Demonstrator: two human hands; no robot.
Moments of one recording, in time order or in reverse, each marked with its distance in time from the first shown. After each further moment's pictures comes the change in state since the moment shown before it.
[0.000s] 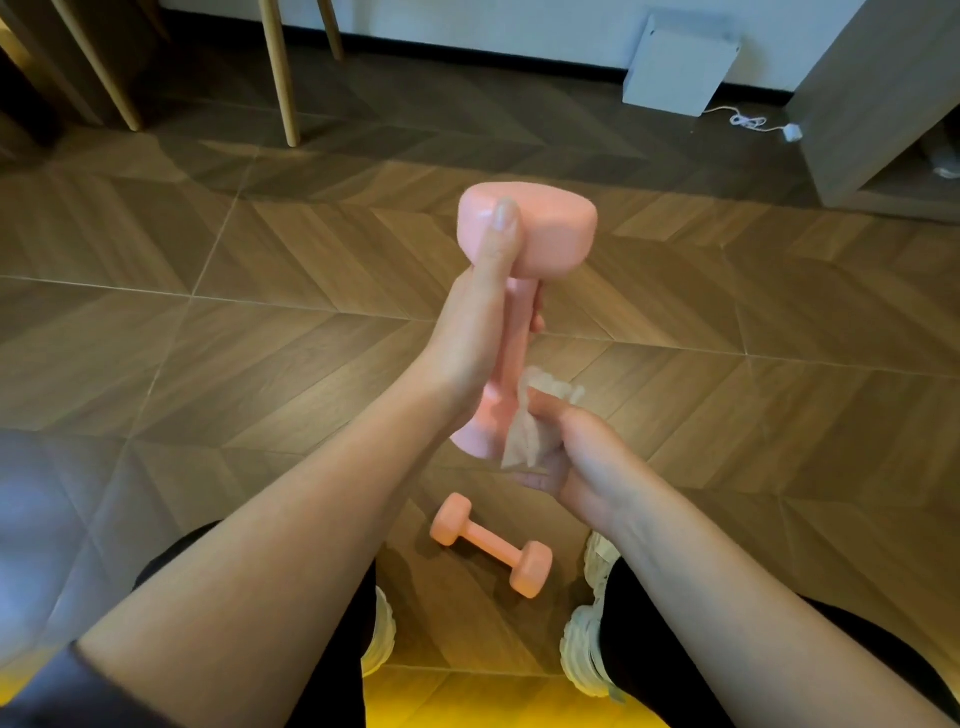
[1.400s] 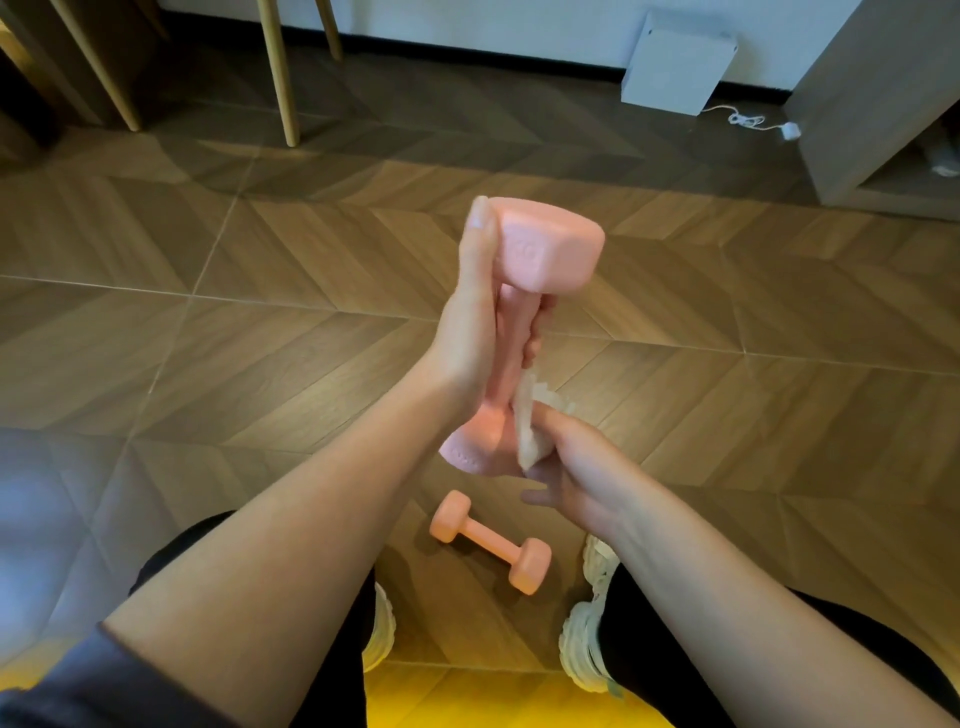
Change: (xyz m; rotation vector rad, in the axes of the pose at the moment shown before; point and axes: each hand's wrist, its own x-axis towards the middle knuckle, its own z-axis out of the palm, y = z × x) left_hand 0.000 -0.006 0.004 -0.163 -0.059 -0.059; right_hand 0.000 0.008 -0.002 -0.132 0.011 0.081
